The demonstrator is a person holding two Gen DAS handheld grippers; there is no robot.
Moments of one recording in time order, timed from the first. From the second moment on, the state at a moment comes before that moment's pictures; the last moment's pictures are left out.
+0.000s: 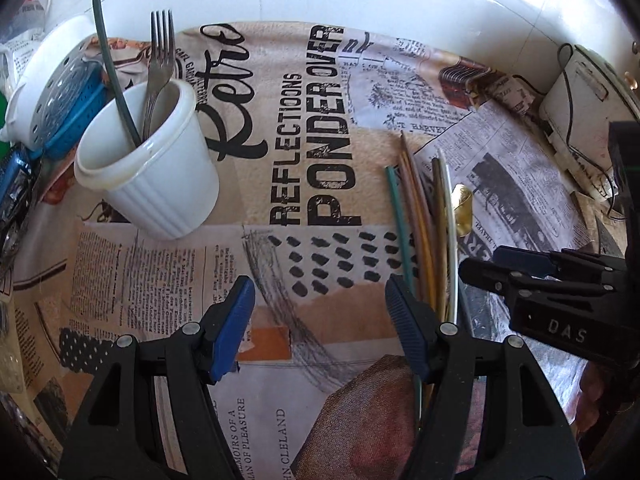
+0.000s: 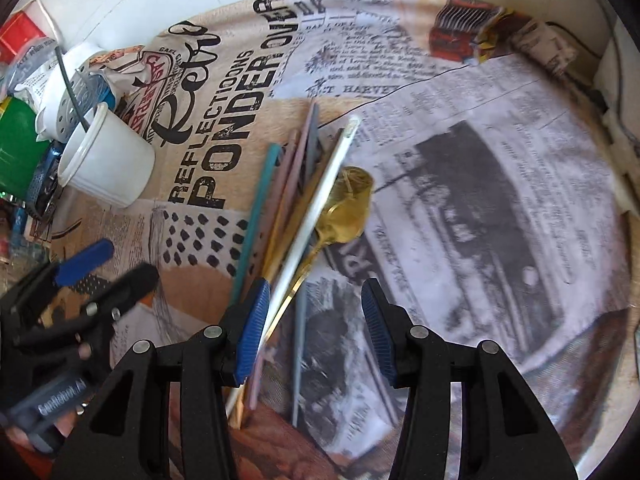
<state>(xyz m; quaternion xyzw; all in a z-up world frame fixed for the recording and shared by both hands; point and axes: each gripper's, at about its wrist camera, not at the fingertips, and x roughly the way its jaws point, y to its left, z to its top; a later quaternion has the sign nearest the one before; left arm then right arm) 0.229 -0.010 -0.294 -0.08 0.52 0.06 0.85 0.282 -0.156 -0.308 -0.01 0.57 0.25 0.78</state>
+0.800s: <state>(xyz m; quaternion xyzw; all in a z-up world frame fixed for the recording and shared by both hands) 0.250 -0.019 -0.299 -0.09 0.53 0.00 0.84 0.300 -0.150 -0.313 0.01 0.58 0.23 0.78</state>
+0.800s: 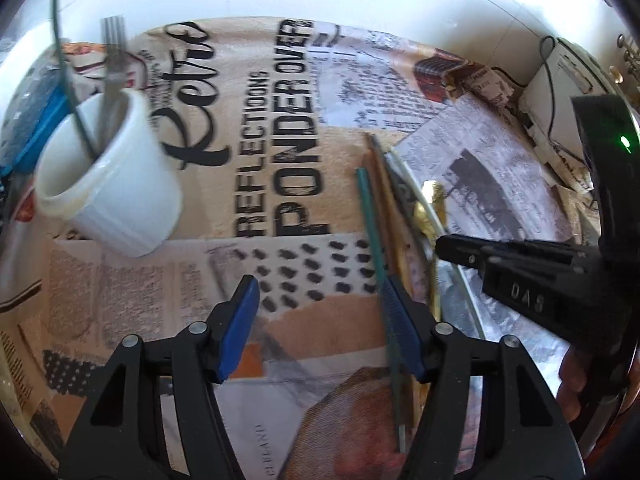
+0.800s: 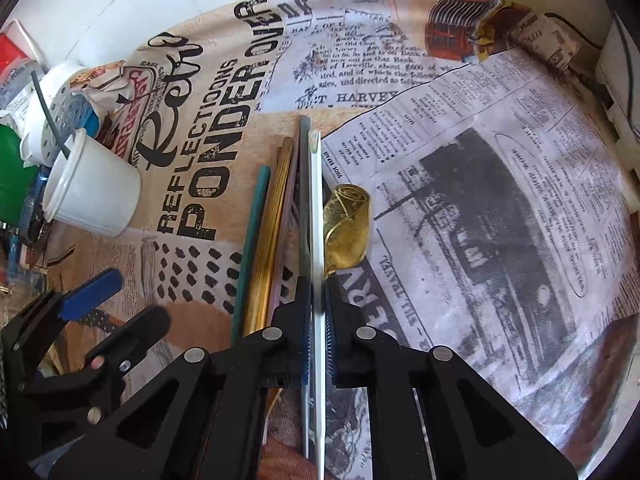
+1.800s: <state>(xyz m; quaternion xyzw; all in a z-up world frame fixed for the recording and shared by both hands) 0.311 -0.051 -0.331 -0.12 0.58 -0.06 0.80 0.312 -0.175 -0.326 -0.03 0.60 0.23 0.77</state>
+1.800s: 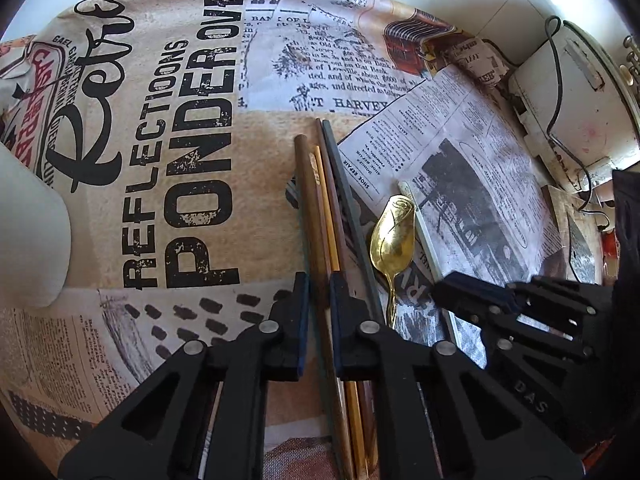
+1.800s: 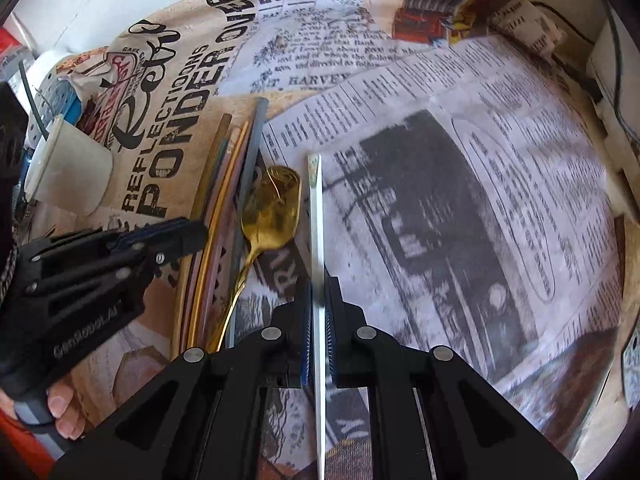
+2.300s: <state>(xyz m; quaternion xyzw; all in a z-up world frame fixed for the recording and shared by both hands) 0.291 -0.045 -0.299 -0.12 0.56 -0.07 0.82 0.315 -0.175 -0.317 -0.02 0.58 0.22 0.79</state>
